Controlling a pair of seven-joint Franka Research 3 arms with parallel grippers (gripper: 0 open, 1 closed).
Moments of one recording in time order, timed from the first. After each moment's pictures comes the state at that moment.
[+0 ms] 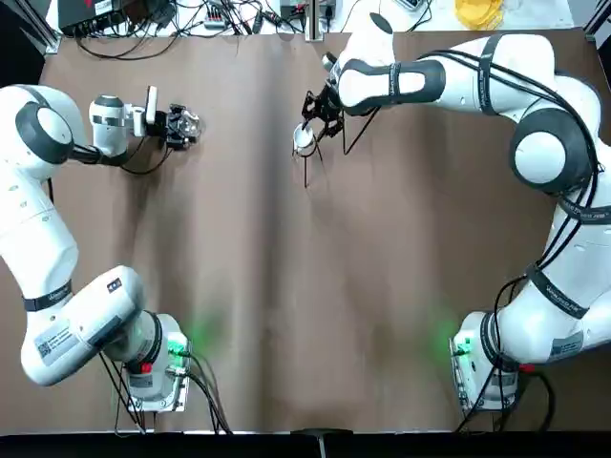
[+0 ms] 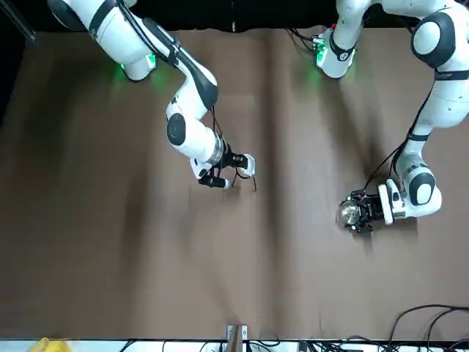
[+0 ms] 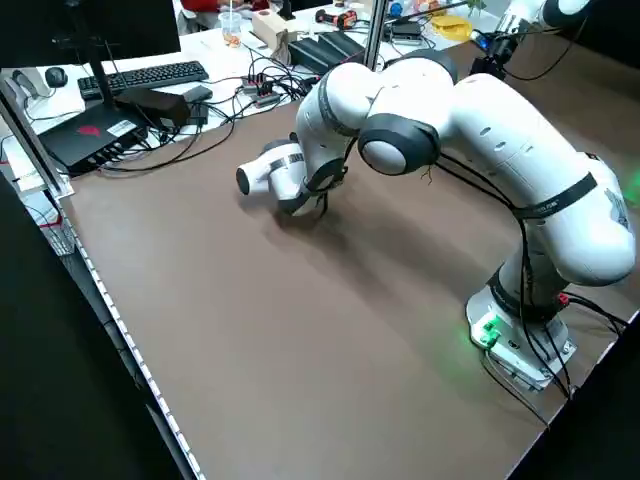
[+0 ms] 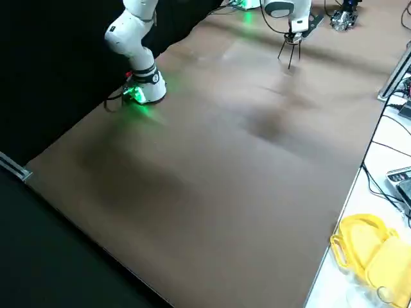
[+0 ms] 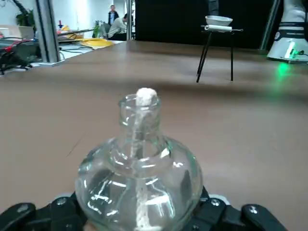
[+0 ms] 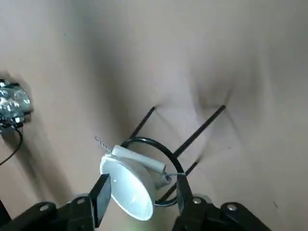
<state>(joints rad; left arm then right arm) 0.58 1.02 -0.35 -1.58 -0.93 1.85 2.44 0.21 0.63 0.59 -1.70 0.24 2.50 0.73</state>
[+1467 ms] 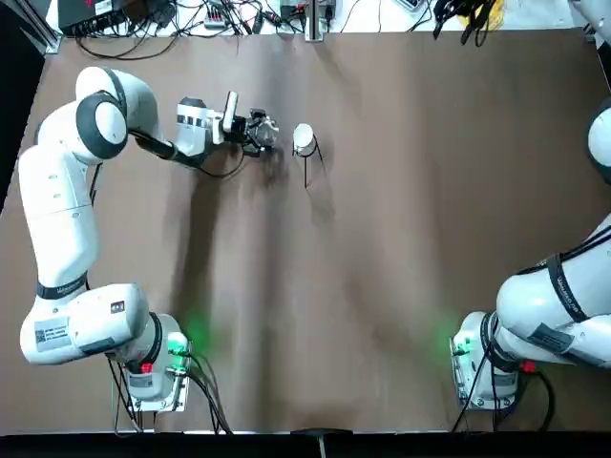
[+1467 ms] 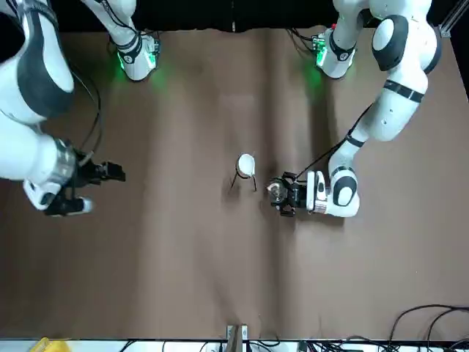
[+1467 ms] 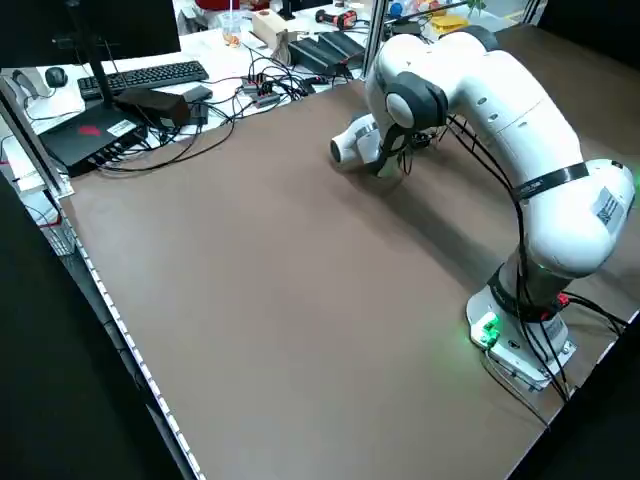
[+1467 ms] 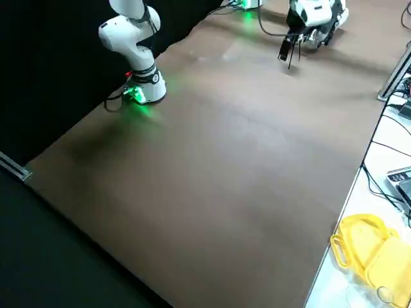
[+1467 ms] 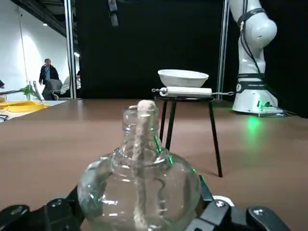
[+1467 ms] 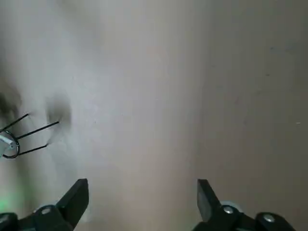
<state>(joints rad) 0.16 1.02 -0.43 -1.69 -1.29 1.89 2.61 -0.33 0.37 0.57 -1.40 0.02 1.60 0.17</state>
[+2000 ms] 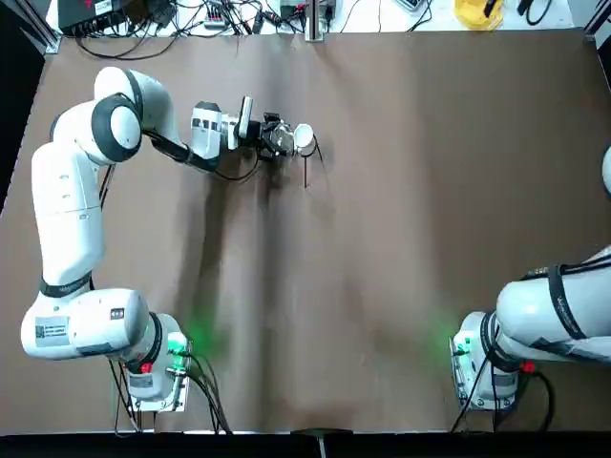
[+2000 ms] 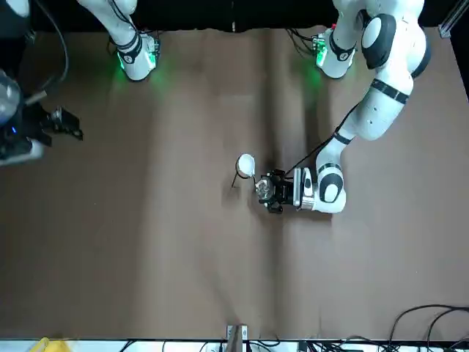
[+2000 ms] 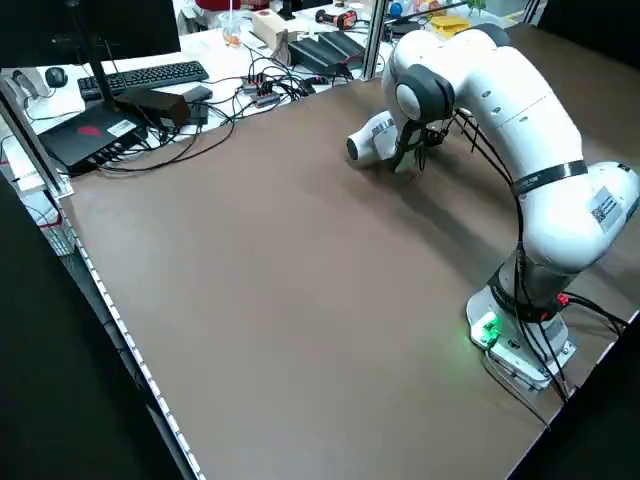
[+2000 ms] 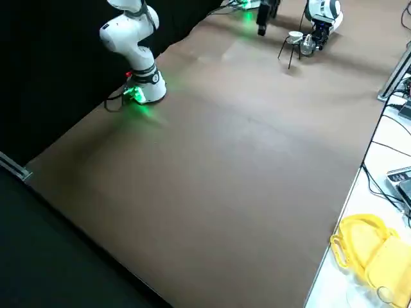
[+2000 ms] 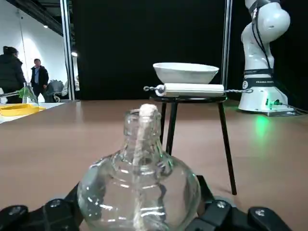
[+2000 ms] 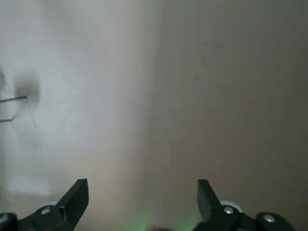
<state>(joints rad) 0.07 1.03 -0.41 -1.69 -1.39 1.92 2.66 -0.18 0.13 0.28 -1.40 0.02 1.42 -0.03</state>
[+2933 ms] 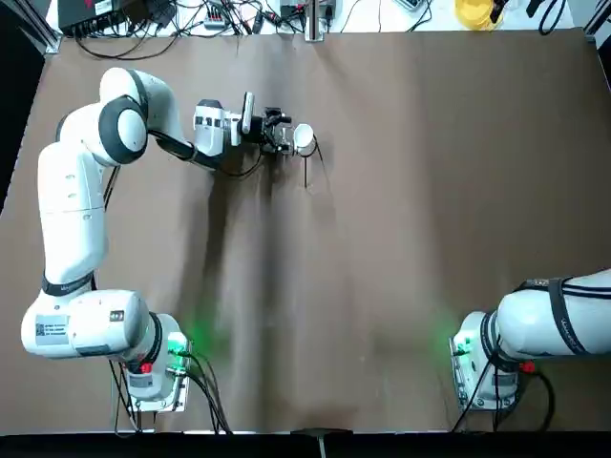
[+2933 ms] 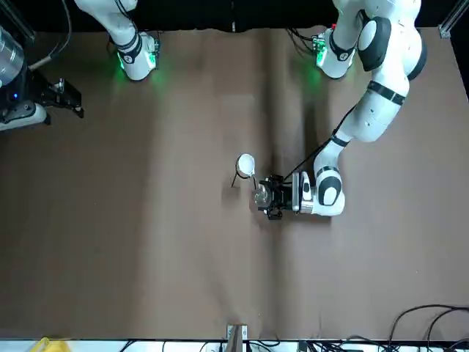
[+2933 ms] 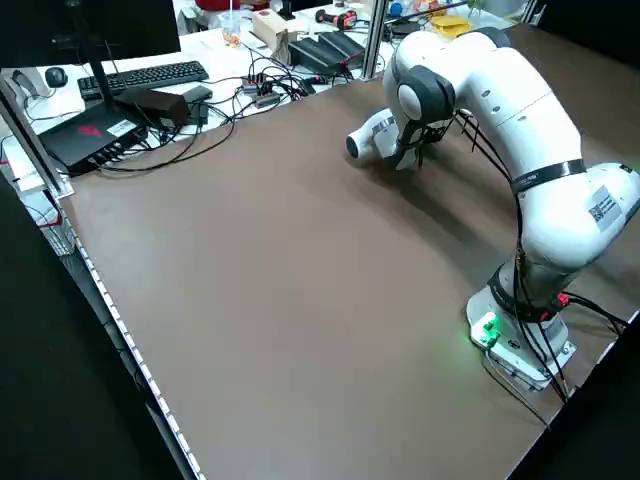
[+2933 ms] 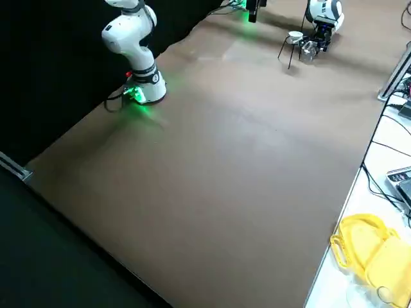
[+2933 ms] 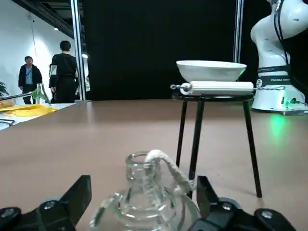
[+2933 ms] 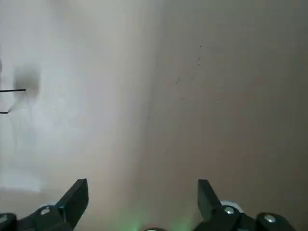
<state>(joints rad) 0.03 1.04 -0.39 -1.63 -1.44 1.93 2.66 0.01 -0.04 0.10 -1.56 0.02 1.47 -0.05</state>
